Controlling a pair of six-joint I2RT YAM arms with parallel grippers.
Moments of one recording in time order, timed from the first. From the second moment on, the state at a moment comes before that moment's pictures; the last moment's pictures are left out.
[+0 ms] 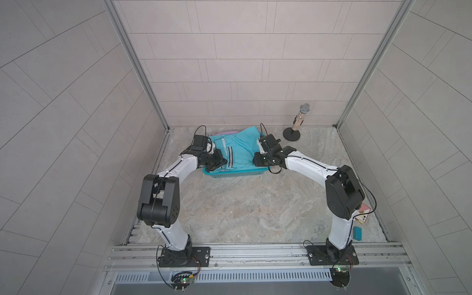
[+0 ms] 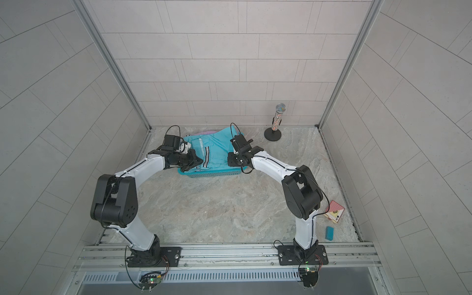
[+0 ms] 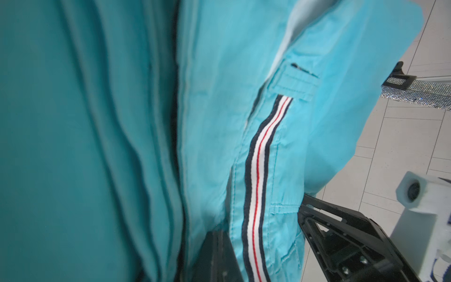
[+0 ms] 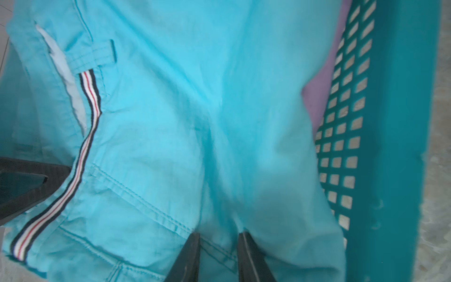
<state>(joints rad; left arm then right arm) -0.13 1.71 1.19 -0.46 0.59 -0.68 0.57 1.87 1.48 -0.49 -0.07 0.50</state>
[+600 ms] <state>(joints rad) -0.09 1.95 1.79 -0.68 0.55 -0.64 0.55 2.15 2.12 -0.57 0.05 0.39</state>
